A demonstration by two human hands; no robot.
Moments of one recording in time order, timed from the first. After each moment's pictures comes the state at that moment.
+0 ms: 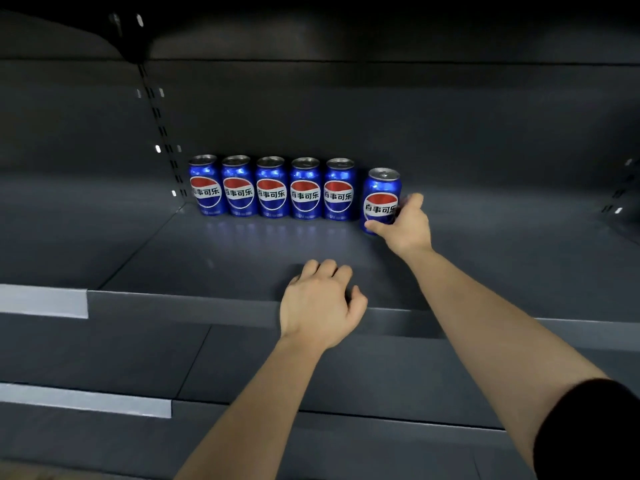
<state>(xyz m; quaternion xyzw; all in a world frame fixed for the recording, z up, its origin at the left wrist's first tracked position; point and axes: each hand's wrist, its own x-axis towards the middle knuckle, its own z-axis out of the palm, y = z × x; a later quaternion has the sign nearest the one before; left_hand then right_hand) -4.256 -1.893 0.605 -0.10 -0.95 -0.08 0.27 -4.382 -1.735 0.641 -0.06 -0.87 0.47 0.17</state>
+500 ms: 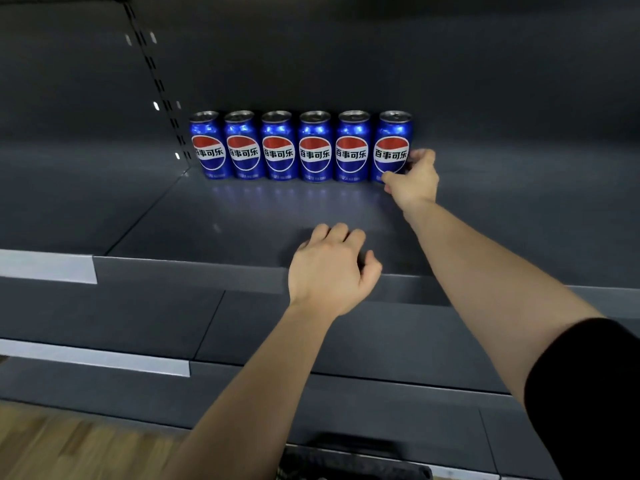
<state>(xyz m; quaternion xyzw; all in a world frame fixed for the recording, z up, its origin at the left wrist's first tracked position) -4.258 -1.892 0.601 -0.10 -0.95 -0.08 0.28 -4.412 -1.753 0.632 -0.11 -0.79 0.58 0.18</state>
